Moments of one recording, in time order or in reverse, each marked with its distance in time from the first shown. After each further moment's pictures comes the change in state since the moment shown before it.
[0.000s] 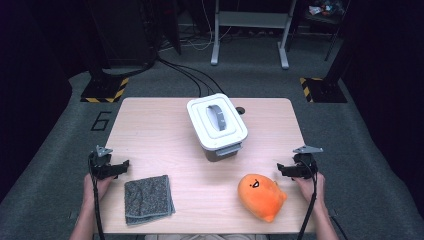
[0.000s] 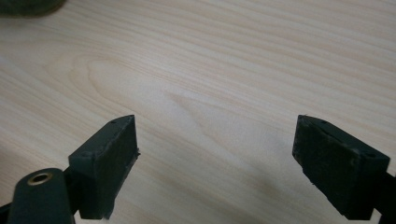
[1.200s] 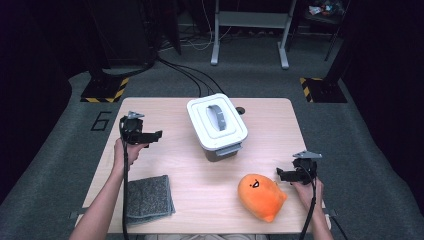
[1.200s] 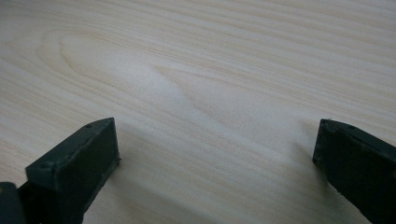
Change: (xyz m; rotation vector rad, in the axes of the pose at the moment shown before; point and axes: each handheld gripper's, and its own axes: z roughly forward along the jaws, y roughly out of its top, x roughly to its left) left arm -0.098 0.141 -0.012 -0.042 -0.235 0.045; right arm 0.000 -0.019 0.010 0.000 -0.034 0.036
